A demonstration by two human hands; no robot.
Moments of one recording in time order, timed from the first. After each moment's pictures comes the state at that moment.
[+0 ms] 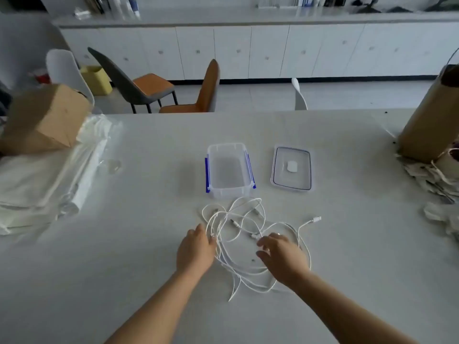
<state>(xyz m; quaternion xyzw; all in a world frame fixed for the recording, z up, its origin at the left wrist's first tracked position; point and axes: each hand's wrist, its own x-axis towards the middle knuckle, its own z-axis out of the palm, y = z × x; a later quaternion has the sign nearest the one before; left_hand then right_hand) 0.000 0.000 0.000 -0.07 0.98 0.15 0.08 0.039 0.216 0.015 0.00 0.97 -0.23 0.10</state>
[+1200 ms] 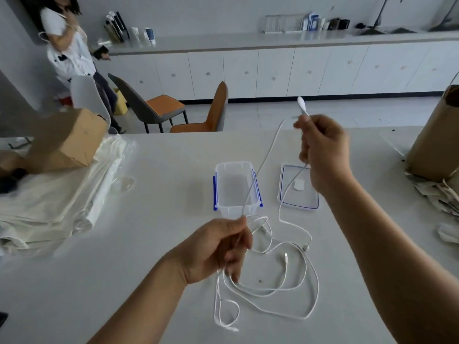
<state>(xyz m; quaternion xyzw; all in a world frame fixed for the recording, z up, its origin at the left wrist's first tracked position) 0.007 0.007 0.167 0.08 0.54 0.73 0.40 -0.082 0.232 0.236 0.06 0.65 -0.73 -0.21</state>
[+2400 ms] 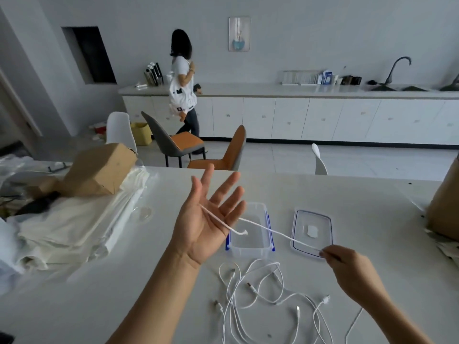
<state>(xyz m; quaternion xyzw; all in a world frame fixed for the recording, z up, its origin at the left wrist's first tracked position) -0.045 -0.006 0.239 0.07 0.24 0.96 0.15 -0.027 0.293 0.136 0.10 0.94 -0.31 -0.04</state>
